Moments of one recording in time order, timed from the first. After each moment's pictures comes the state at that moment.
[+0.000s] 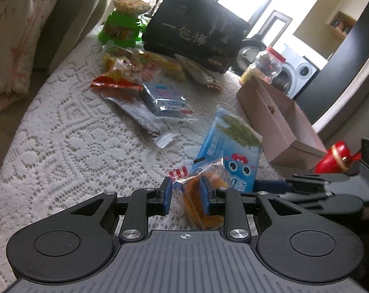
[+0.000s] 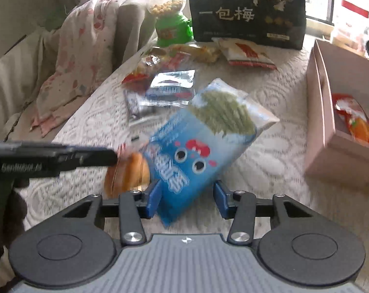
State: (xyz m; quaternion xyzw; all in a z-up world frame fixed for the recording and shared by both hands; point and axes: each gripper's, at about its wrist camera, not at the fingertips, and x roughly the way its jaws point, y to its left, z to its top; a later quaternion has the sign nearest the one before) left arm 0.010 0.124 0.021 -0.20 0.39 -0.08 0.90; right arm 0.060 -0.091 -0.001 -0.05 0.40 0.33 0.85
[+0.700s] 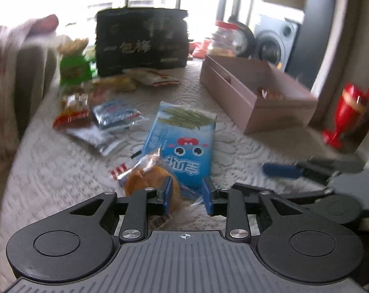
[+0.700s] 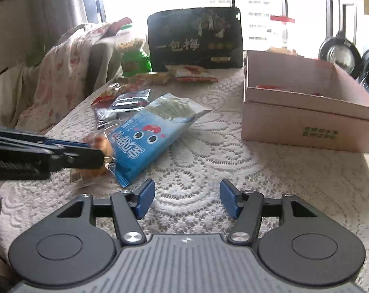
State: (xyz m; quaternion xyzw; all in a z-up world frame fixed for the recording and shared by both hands) left arm -0.012 0.021 0.034 0.01 0.36 -0.08 0.93; right arm 0.003 -0.150 -0.033 -0.01 0.29 0.24 0.93
